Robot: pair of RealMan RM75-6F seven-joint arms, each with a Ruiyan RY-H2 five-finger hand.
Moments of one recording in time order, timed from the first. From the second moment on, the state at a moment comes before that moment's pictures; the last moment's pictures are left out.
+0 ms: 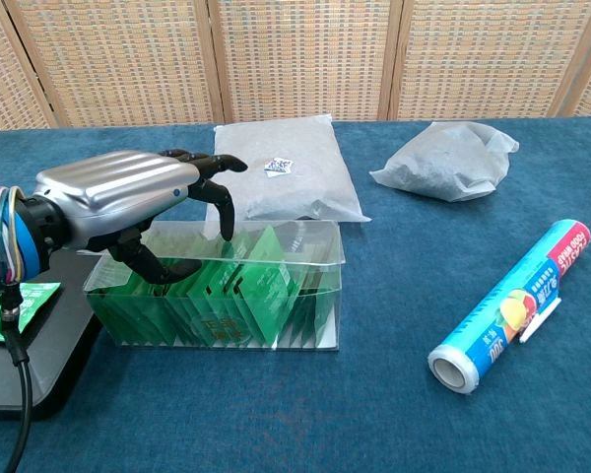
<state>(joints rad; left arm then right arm) -0.62 -1.54 -0.15 -1.83 1.18 1.05 0.78 0.00 -0.99 0.09 -1.68 -1.54 1.60 0.10</state>
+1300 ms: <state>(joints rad) -0.77 -1.34 -0.32 -1.93 0.69 0.92 0.54 0.01 -1.00 0.09 -1.68 -1.53 1.58 0.08</state>
